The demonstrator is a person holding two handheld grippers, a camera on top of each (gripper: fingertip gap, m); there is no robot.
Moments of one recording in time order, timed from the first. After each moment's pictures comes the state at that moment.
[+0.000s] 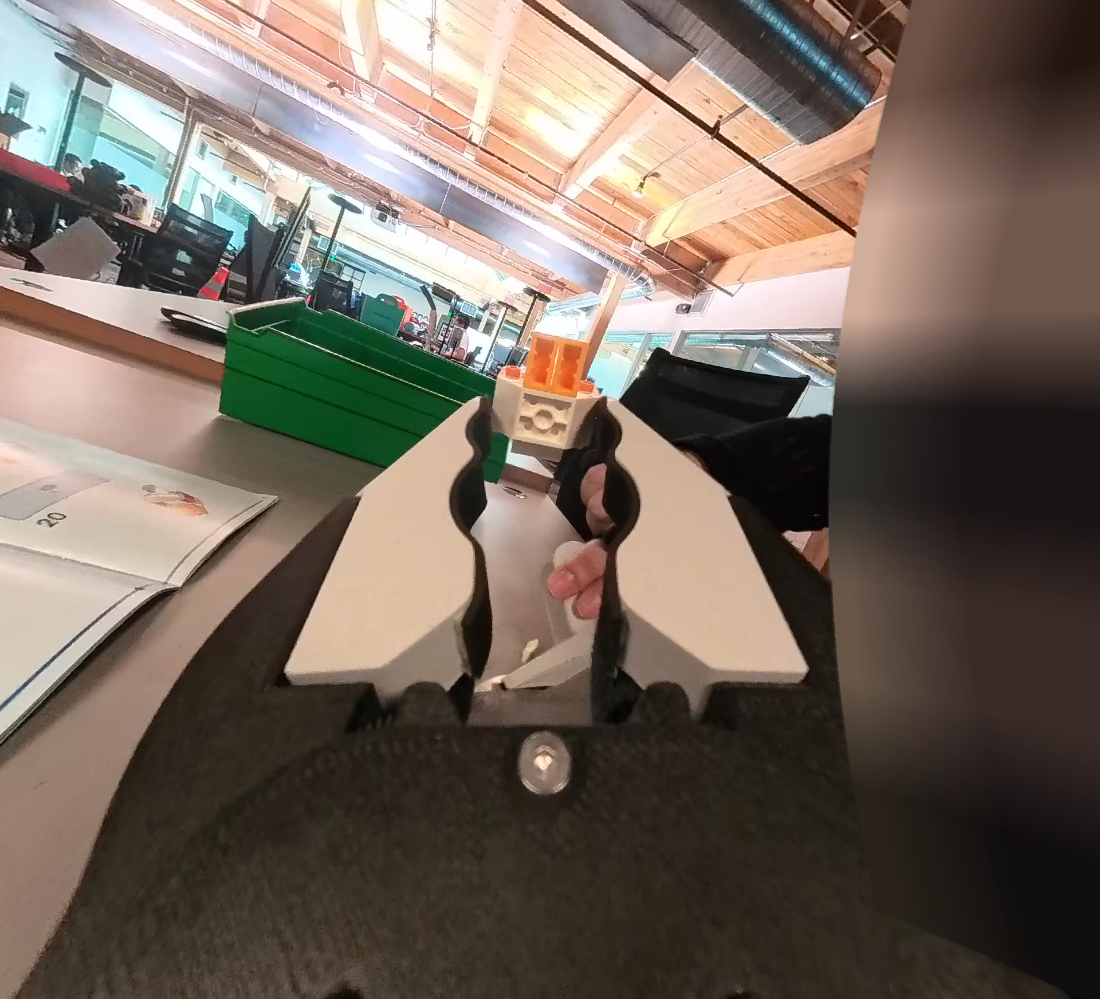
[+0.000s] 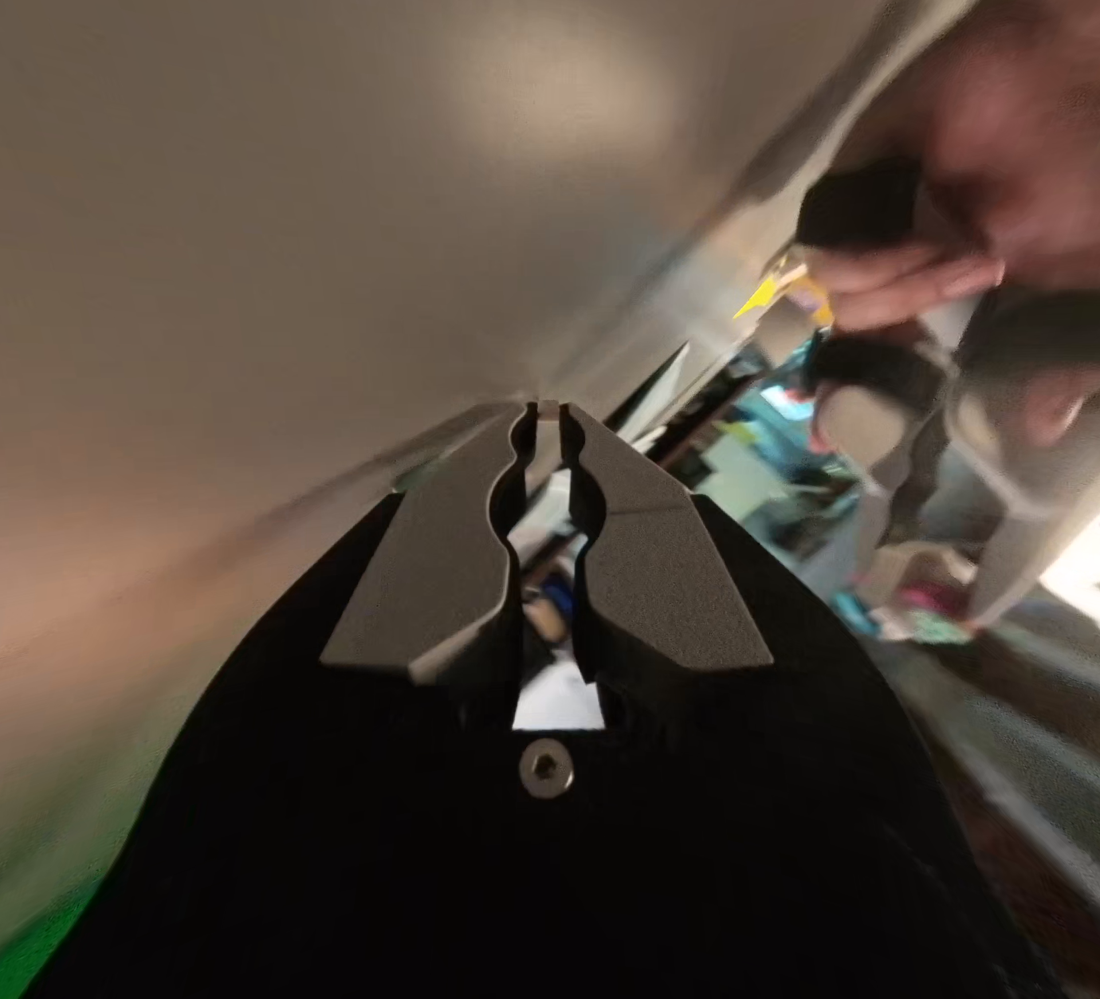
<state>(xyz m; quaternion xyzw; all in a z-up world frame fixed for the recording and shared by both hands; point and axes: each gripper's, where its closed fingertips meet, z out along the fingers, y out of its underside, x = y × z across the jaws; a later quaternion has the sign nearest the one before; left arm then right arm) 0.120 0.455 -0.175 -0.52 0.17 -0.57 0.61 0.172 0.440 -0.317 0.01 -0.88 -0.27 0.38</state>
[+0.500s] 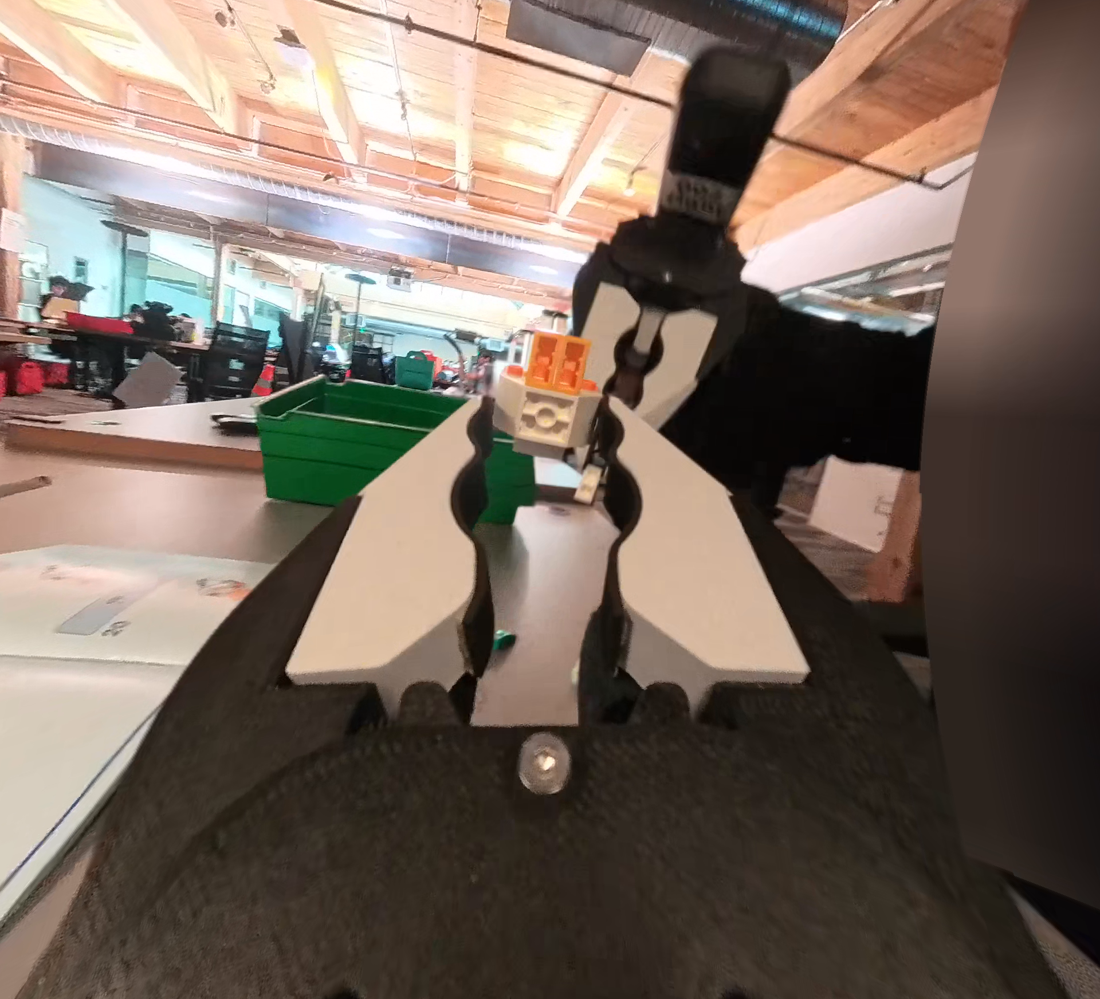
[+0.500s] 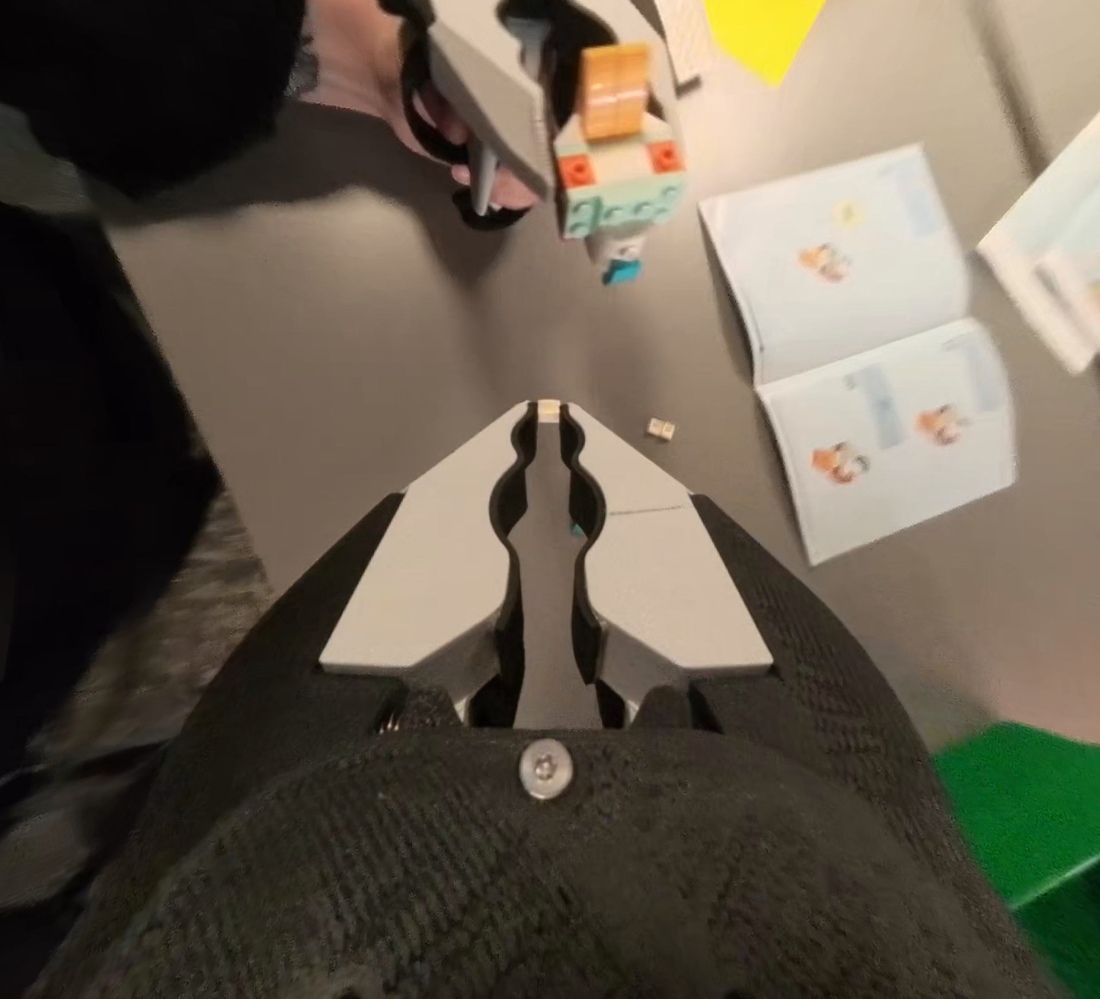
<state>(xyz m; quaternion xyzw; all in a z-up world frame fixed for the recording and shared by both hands) 0.128 0.442 -0.166 -0.48 0.23 -0.50 0.69 0.176 0.441 -0.198 -0.57 -0.76 0.18 0.24</state>
